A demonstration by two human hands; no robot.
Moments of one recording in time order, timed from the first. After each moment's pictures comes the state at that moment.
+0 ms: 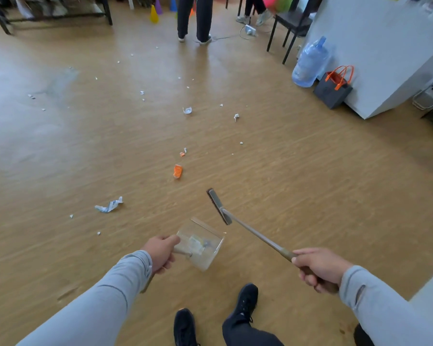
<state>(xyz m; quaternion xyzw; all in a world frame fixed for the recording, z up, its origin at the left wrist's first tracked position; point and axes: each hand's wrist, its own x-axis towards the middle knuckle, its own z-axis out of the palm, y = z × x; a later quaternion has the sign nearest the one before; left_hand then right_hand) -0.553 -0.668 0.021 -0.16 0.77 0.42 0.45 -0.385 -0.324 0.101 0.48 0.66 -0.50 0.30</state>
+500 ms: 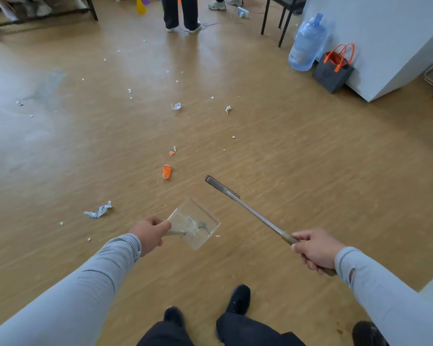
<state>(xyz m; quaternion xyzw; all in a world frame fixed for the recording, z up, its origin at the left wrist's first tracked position) -0.607 -0.548 0.046 -0.09 0.87 0.28 0.40 -0.421 -0.187 0.075 0.42 0.74 -0.44 0.30</state>
